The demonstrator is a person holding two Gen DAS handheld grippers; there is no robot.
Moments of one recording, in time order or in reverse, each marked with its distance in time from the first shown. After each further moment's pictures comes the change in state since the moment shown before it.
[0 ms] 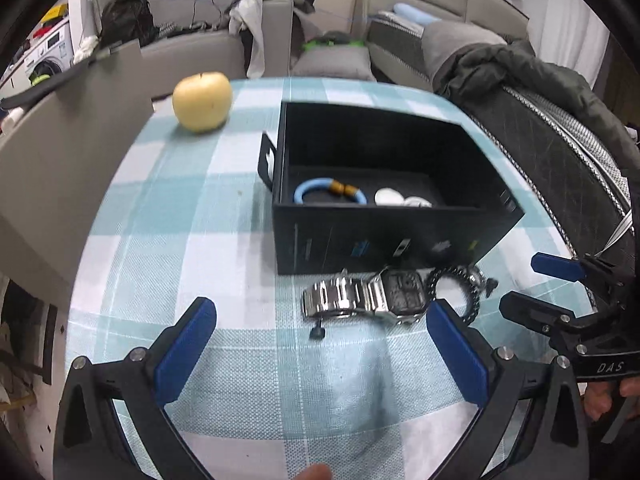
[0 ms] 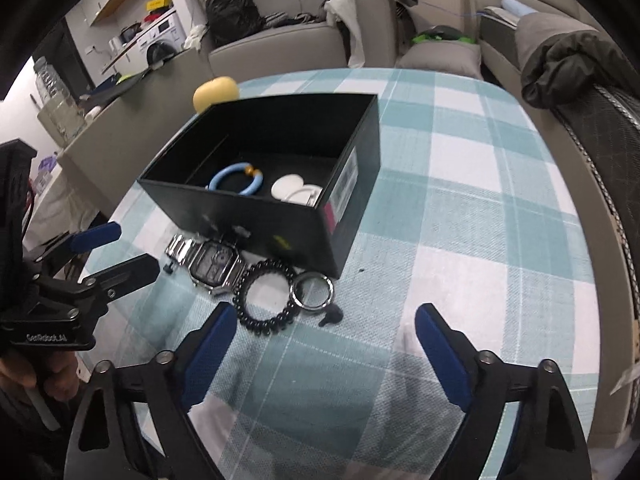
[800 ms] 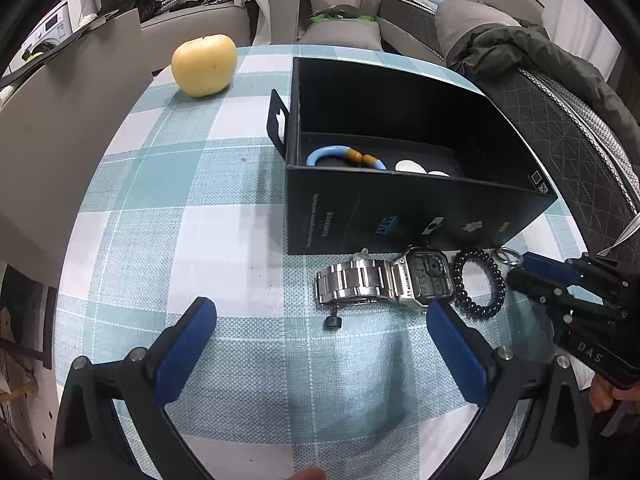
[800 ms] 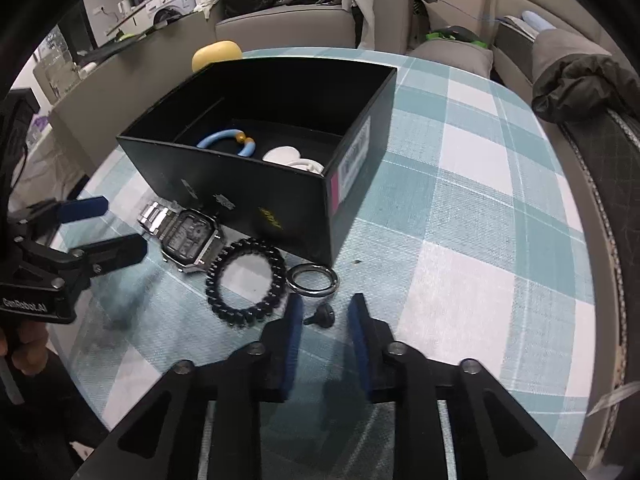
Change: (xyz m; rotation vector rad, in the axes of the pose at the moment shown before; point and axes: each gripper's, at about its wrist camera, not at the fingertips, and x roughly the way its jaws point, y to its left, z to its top) left arm 0.015 0.005 -0.005 -0.024 0.092 0.017; right arm 0.021 0.006 -0.004 -0.109 0.053 -0.082
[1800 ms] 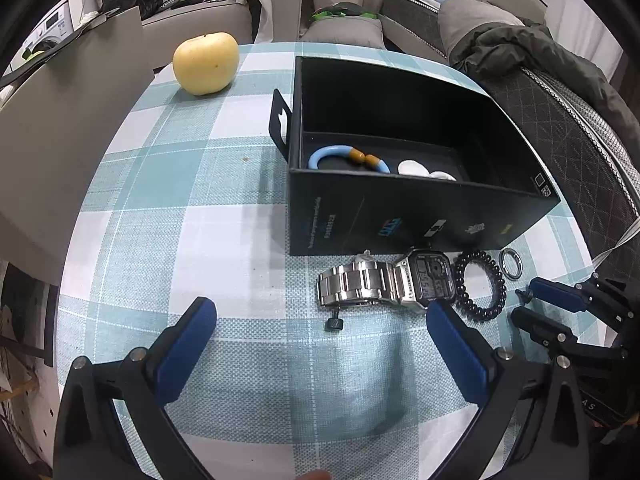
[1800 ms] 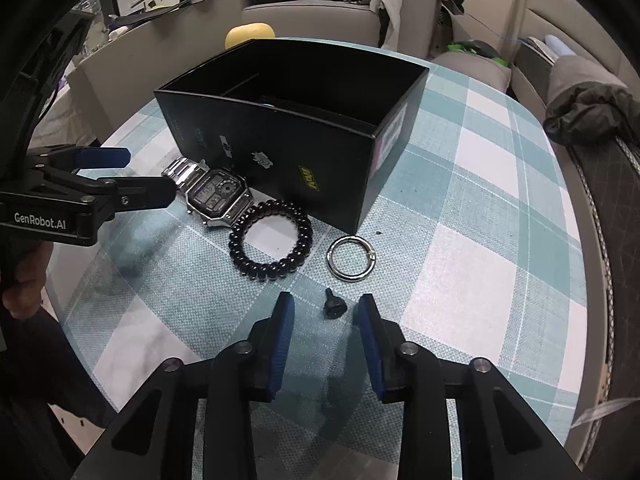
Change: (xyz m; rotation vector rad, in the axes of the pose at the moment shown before) left arm 0.002 0.001 0.004 -0.003 0.019 0.001; right arm -0.013 0.024 -0.025 -0.116 0.007 -0.004
